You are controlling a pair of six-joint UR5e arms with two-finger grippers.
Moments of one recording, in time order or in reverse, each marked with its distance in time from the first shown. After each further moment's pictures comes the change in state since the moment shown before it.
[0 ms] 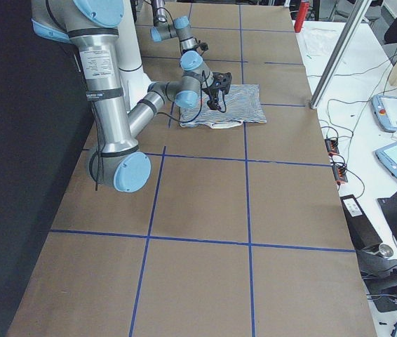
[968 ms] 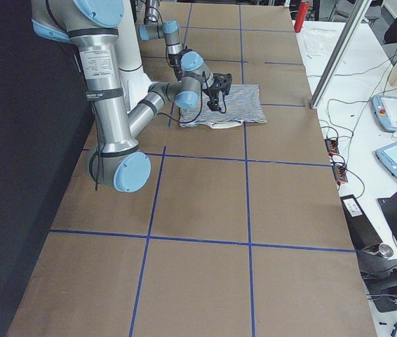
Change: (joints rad) left arm 0.121 -0.004 -0.021 0.088 -0.017 0.000; right arm 0.000 0.000 -0.007 0.000 -0.002 0.002
